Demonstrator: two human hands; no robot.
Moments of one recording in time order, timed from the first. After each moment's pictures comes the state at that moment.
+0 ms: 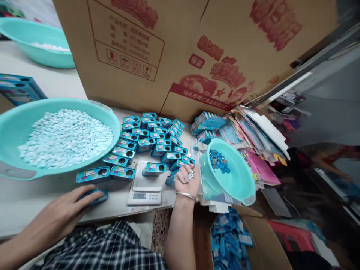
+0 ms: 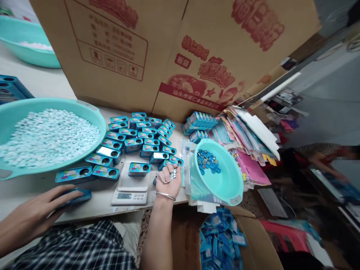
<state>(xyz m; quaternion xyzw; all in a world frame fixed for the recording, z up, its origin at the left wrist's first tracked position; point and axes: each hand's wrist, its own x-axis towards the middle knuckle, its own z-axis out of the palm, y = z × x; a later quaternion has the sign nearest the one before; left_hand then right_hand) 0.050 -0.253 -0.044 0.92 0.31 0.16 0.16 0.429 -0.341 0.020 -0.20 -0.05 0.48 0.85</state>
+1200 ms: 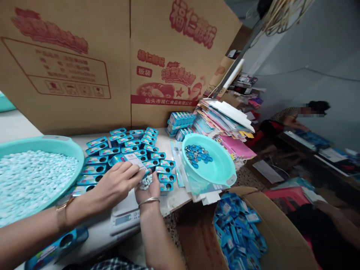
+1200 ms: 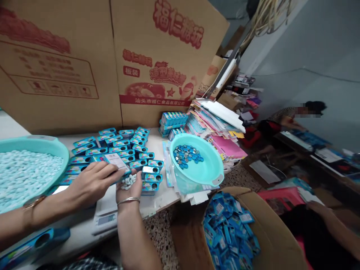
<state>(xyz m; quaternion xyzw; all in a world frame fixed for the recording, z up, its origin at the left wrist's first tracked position) 0.282 -0.218 0.086 0.97 0.01 0.22 -0.06 0.384 -0.290 0.009 -0.25 0.25 0.45 0.82</state>
